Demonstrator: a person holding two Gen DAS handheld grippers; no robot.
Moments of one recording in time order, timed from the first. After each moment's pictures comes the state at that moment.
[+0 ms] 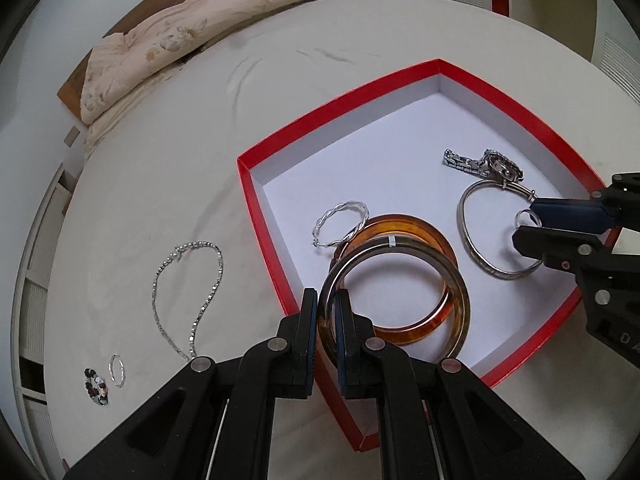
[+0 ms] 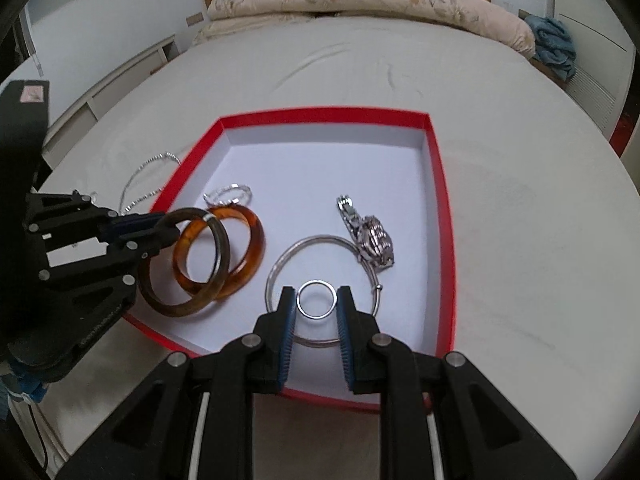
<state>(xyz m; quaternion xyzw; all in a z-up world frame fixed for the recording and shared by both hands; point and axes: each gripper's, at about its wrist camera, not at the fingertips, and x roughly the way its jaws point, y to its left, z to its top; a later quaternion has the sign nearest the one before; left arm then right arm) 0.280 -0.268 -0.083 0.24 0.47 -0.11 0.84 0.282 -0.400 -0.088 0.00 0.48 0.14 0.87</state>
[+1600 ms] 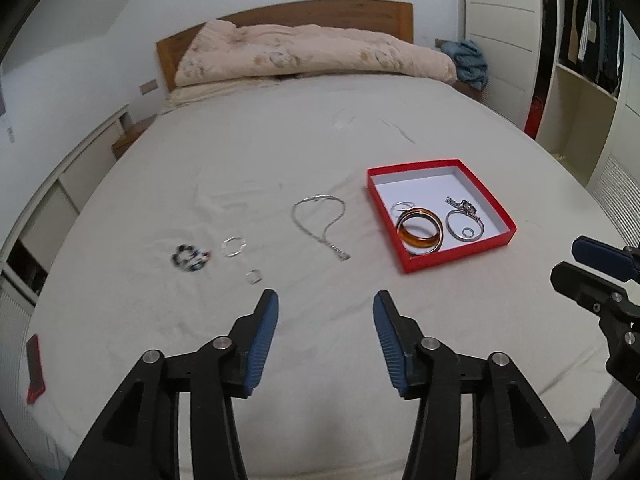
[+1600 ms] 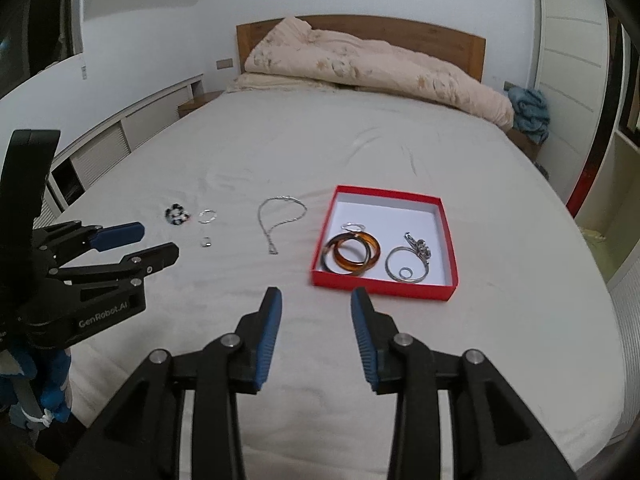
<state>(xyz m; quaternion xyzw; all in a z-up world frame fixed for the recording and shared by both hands) 0.075 -0.107 0.070 0.07 0.40 -0.06 0.91 0.083 -0.297 0.078 -0.04 0.38 0.12 0.92</state>
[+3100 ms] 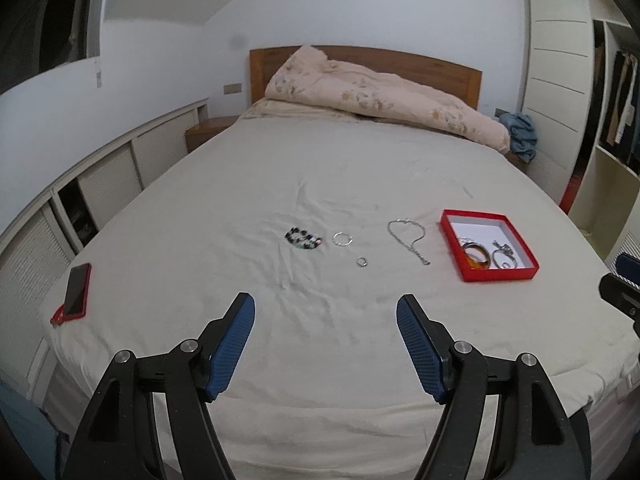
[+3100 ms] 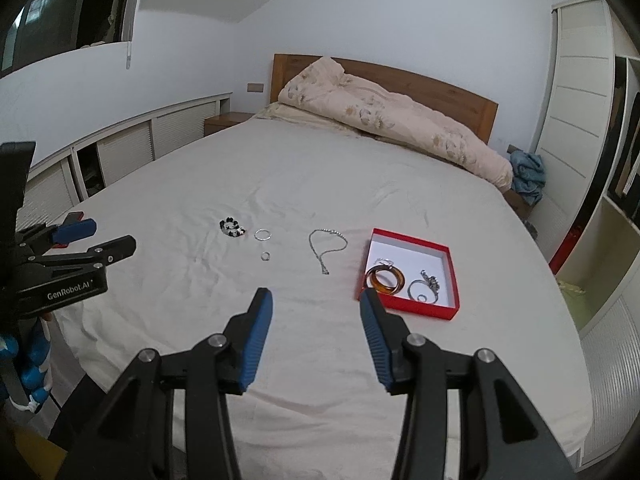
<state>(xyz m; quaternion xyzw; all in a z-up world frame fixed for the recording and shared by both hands) -0.054 0.030 0.107 -0.03 0.33 0.04 0.94 -0.023 -0.214 0.136 -0.10 0.31 0.13 0.94</state>
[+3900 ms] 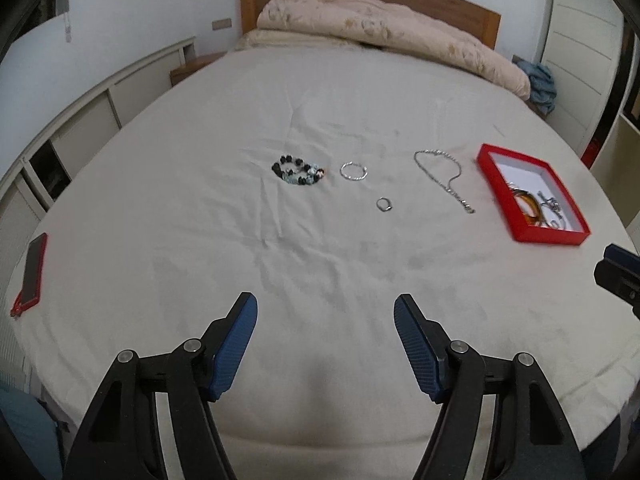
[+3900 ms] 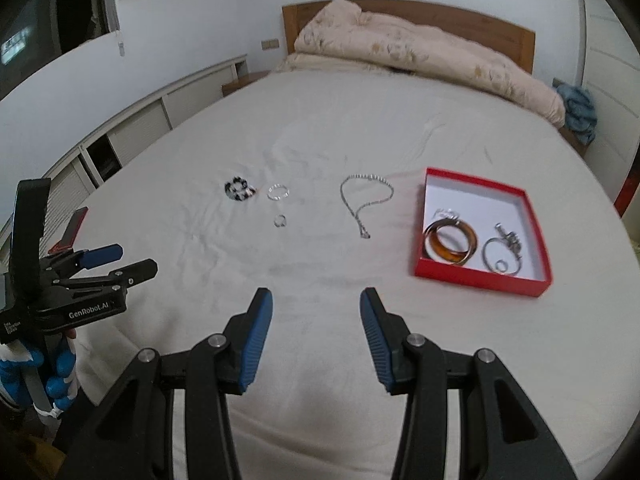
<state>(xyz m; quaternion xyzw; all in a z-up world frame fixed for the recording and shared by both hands) 0.059 0.041 -0.001 -0.03 0.45 0.03 0.89 0.103 -0.209 0.026 -0.03 0.41 0.19 0.89</state>
